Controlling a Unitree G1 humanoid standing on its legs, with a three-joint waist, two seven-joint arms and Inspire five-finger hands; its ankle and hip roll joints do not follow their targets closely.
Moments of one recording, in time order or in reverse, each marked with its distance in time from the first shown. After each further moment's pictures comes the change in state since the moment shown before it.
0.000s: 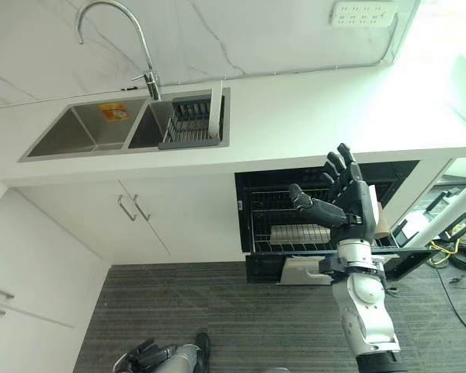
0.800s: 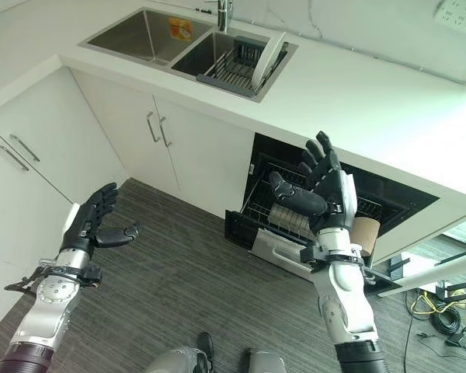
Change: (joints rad) left arm -0.075 0.318 0.026 -1.022 0.276 -0.050 0.094; right arm -0.076 0.057 0.011 -0.058 -0.002 0.072 -0.009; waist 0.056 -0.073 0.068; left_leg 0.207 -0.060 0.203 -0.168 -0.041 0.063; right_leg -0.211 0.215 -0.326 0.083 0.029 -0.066
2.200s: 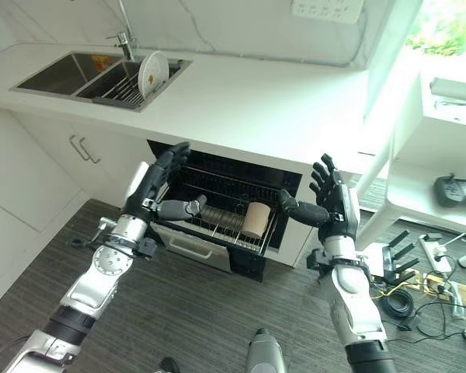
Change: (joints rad) left arm -0.236 -0.042 -0.231 -0.050 0.068 -0.101 0.068; right arm 0.074 -0.042 0.010 0.111 -0.057 0.055 0.010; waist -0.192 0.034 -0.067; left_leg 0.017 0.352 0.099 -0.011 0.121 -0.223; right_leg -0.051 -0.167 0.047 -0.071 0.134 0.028
